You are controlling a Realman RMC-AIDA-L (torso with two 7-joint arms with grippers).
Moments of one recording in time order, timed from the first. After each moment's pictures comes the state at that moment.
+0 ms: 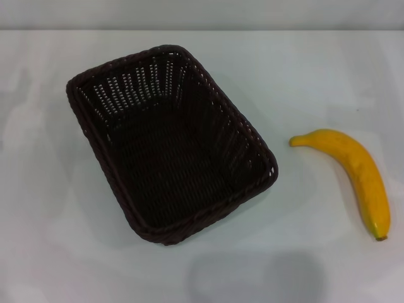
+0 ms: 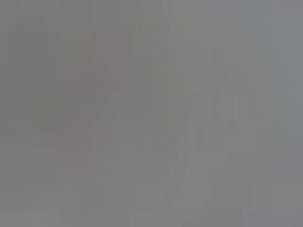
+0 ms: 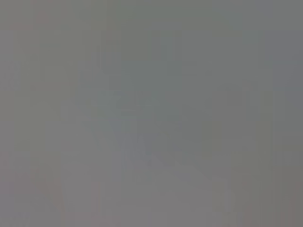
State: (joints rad) left arm -0.49 -2.03 0.62 0.33 -2.21 -0.93 2.09; right arm 0.64 2.01 -0.52 -0.25 2.49 0.87 -2.70
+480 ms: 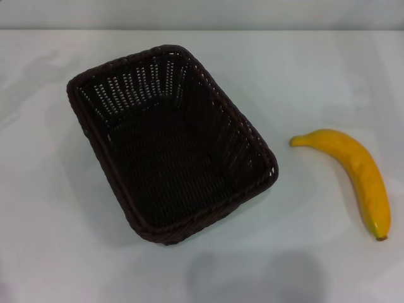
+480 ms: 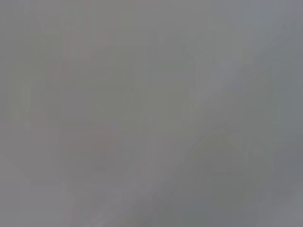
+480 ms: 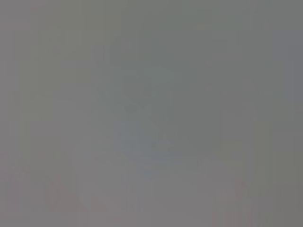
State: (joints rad) left arm -0.70 -1.78 0.62 0.51 -1.27 -1.12 1.20; right arm 0.65 2.01 -0.53 -0.26 2.49 0.88 -2.69
